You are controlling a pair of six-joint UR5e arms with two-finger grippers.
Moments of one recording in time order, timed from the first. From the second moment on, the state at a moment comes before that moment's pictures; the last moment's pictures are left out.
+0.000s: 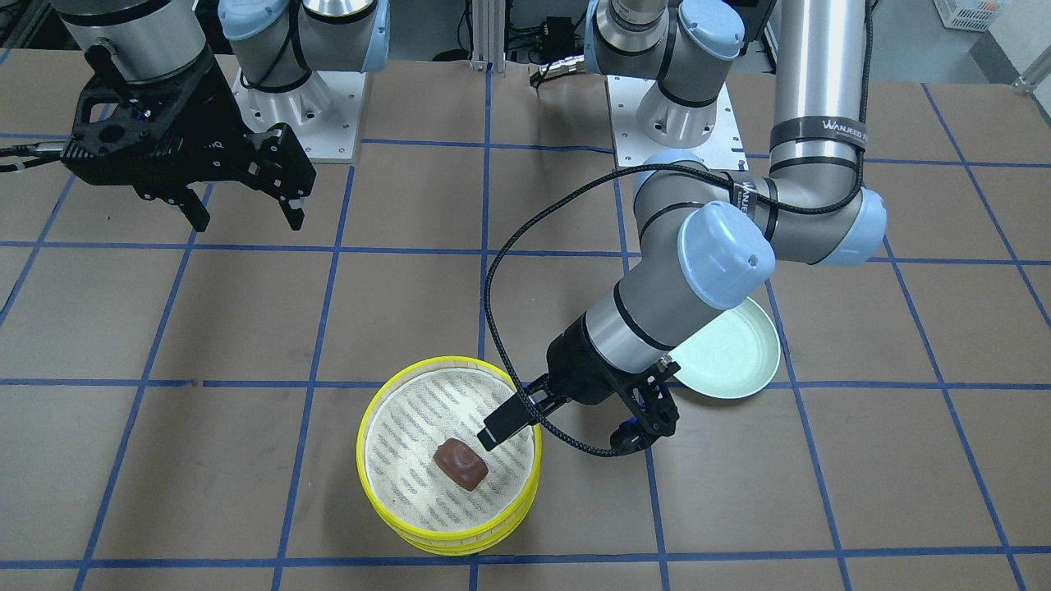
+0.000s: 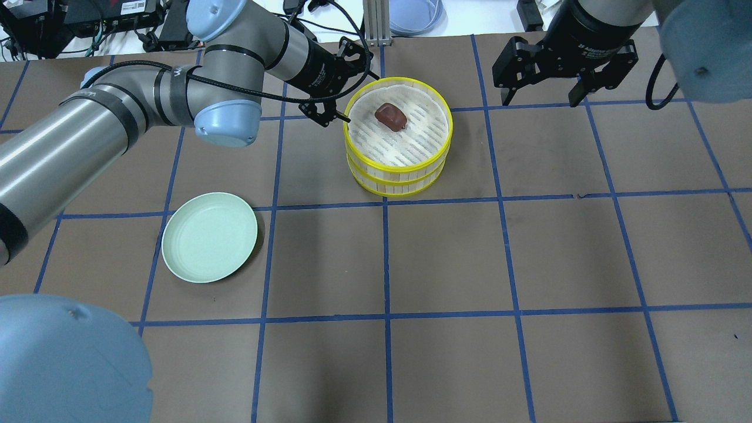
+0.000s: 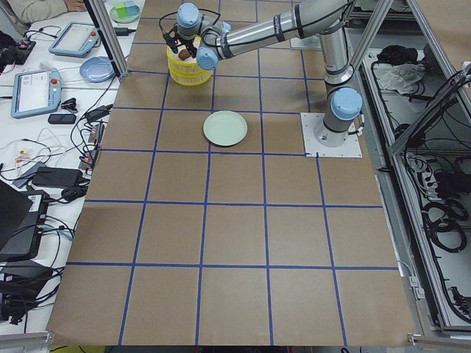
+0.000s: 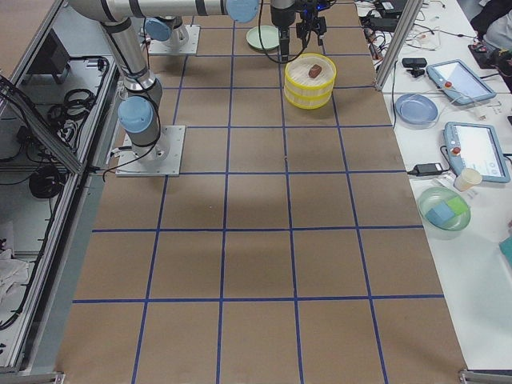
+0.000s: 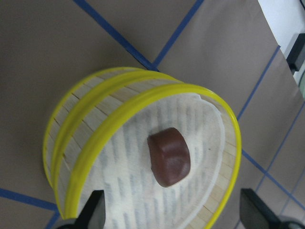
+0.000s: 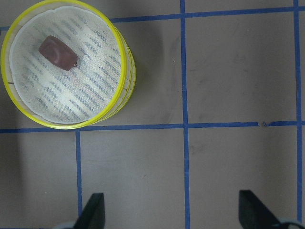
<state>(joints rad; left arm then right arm) -1.68 -2.01 -1.56 -0.83 1.11 -0.80 1.57 -1.57 1.54 -1.68 -1.49 0.04</state>
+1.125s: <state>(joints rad) -1.52 -1.69 -1.52 -1.46 1.63 -0.02 1.64 -1.56 1.54 -1.66 -1.57 0.05</state>
